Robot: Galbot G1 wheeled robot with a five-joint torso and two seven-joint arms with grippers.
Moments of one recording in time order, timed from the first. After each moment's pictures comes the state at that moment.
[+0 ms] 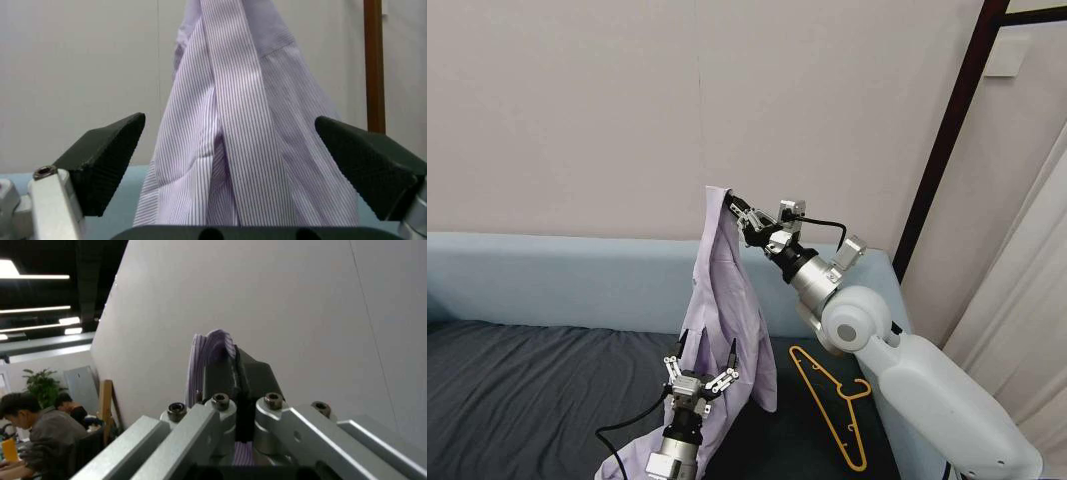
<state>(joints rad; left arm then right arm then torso) 1.38 -1.32 -0.22 -1.90 0.02 -0.50 -0.20 -0.37 1.06 -0.19 1.87 1.16 -0.01 0.02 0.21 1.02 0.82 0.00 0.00</state>
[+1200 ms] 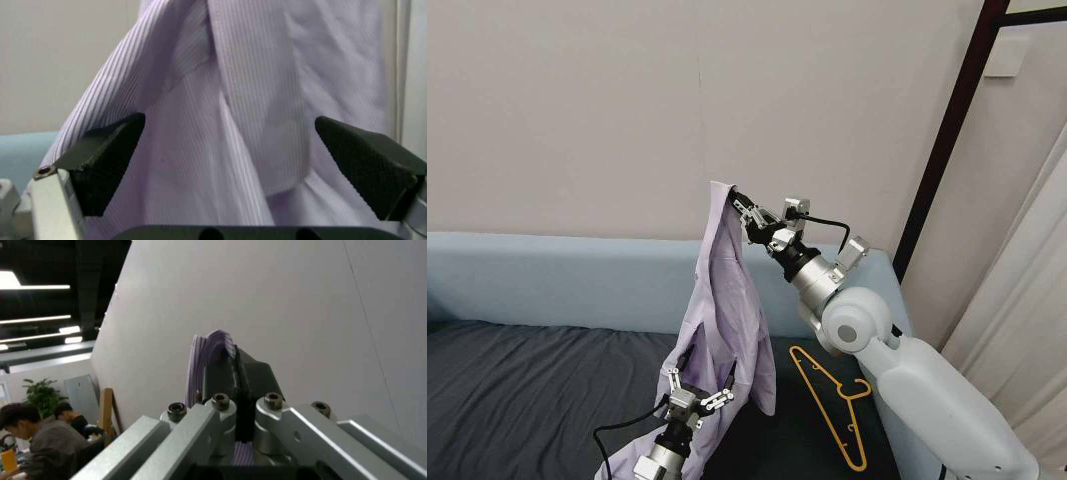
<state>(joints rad) 1.28 -1.25 -0.24 -1.70 -0.16 -0.53 -0.01 -0.40 1.08 -0.17 1.89 1.14 0.00 0.03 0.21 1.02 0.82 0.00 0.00</state>
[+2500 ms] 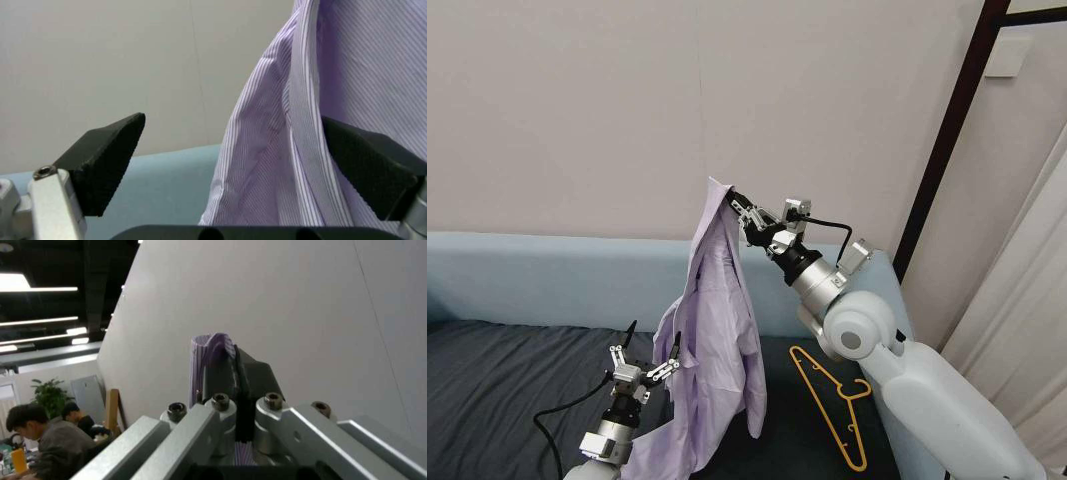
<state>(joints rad) 1.27 -1.17 -0.39 -1.70 -0.18 -0.55 -0.07 -0.41 1.08 -0.16 1.92 1.14 -0.01 0.04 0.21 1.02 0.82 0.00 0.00</state>
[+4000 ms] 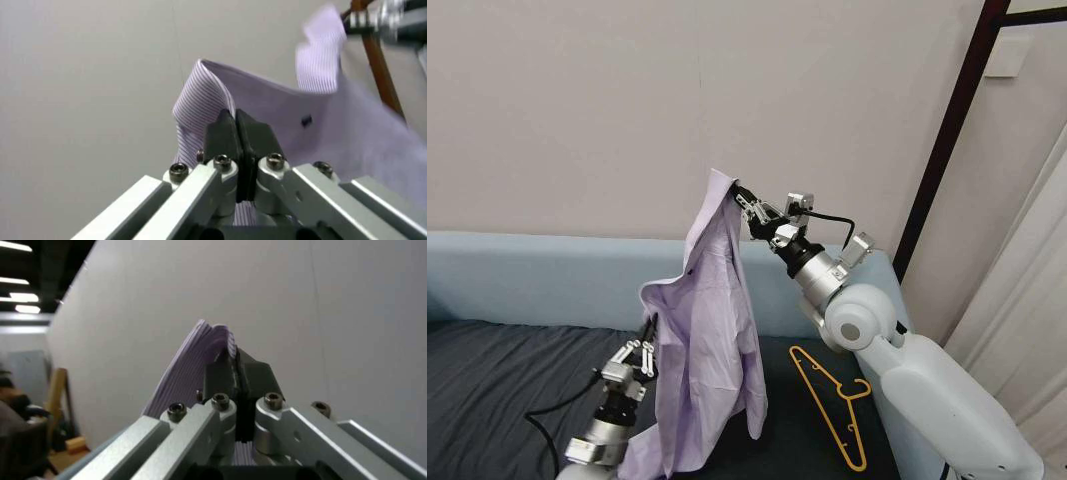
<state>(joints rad) 1.30 -0.92 -0.49 -1.98 -0.40 -0.58 -0.04 -0.35 1.05 -0.15 1.86 0.97 -0.04 0.09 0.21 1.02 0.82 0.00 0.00</state>
